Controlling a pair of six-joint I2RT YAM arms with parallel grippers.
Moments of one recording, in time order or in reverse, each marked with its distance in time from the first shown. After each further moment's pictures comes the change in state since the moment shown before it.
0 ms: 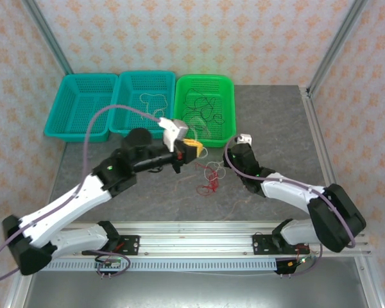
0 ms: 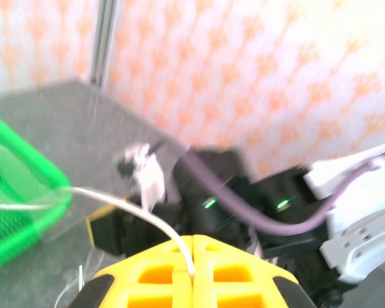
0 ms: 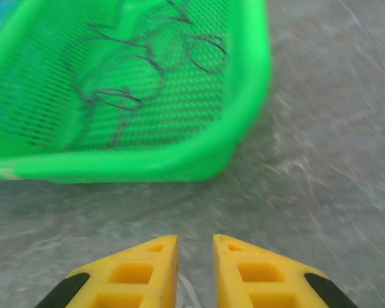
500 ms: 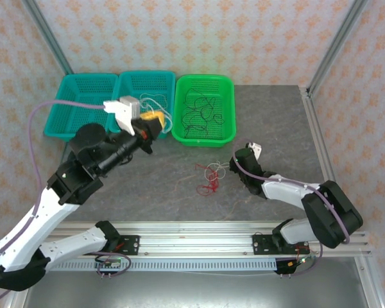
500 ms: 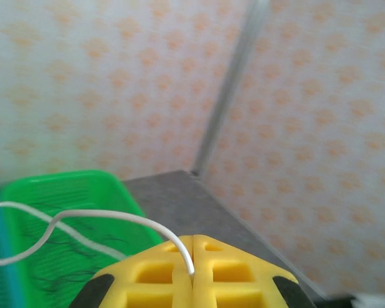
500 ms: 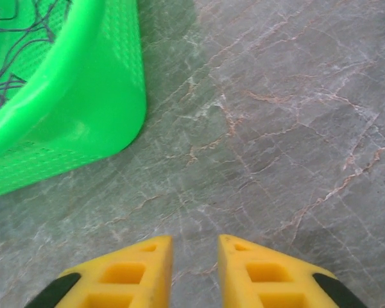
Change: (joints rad) left arm 0.106 -0.098 0.257 -0.225 -0.364 0.000; right arm -0.049 0.012 -0.077 -0.014 -0.002 0.230
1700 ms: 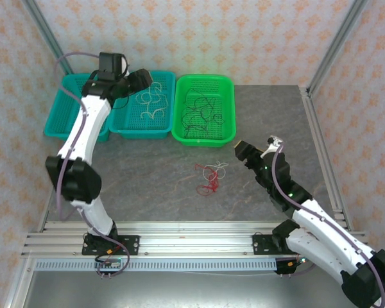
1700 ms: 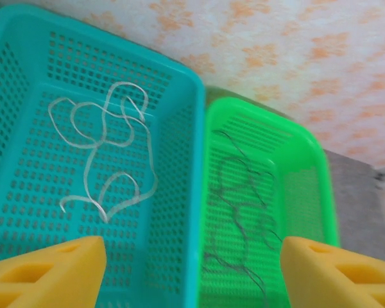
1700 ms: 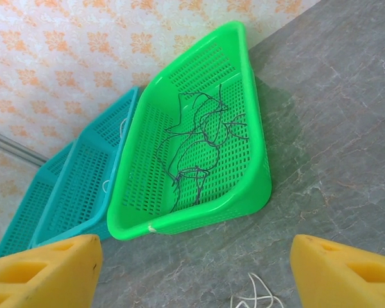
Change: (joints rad) left arm 0.592 0.774 0.511 -0.301 0.266 -0.212; right arm 0.000 -0.594 0.028 -0.227 -0.055 0.015
